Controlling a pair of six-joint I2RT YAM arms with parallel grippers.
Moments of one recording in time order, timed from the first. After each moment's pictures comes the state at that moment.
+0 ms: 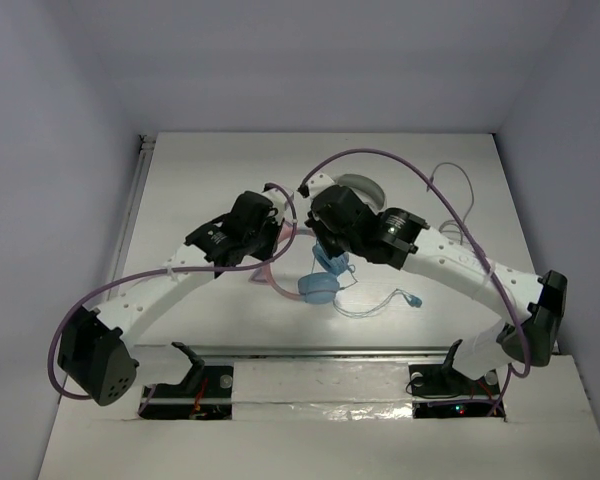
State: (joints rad) left arm -0.66 1.26 1.02 -0.57 -0.09 -0.15; right arm 0.99 1.47 1.48 -0.78 0.33 0.21
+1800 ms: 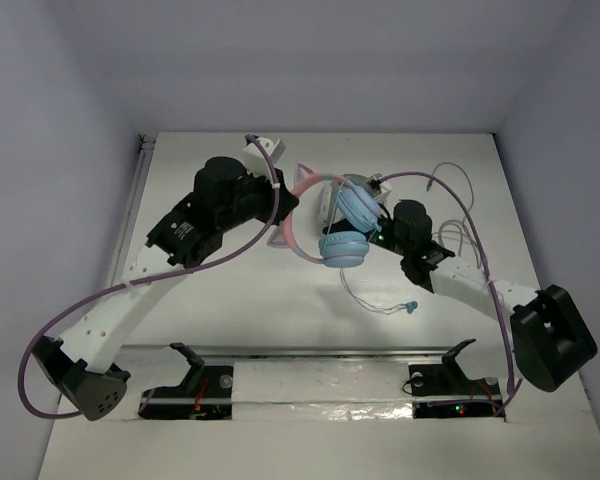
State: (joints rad) left arm -0.66 1.16 1.29 -0.49 0.13 -0.25; right arm 0.55 1.31 0.70 0.44 -0.41 0.56
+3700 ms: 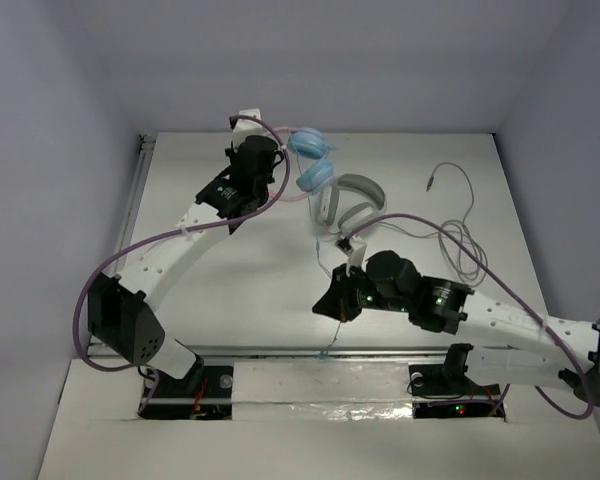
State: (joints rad) left arm -0.59 1.48 1.42 -0.34 -0.65 -0.37; right arm 1.10 1.03 0.73 -0.16 -0.15 0.72
